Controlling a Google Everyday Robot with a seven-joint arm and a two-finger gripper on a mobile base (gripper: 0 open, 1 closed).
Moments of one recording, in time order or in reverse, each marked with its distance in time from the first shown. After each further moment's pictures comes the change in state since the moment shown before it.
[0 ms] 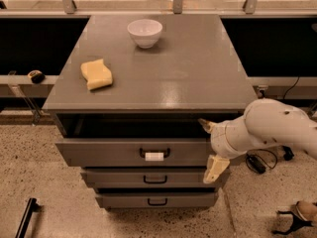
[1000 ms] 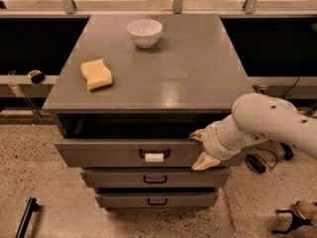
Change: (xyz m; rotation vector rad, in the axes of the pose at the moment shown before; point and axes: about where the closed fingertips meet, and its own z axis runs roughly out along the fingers) arm -0.022 0.017 0.004 -0.113 0.008 -0.068
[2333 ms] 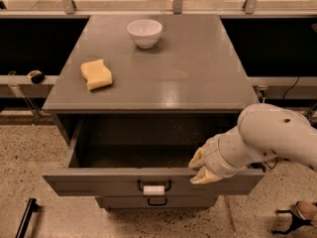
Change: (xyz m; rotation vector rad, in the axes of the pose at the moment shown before) arm -0.031 0.050 -0.024 -0.037 -0.032 -0.004
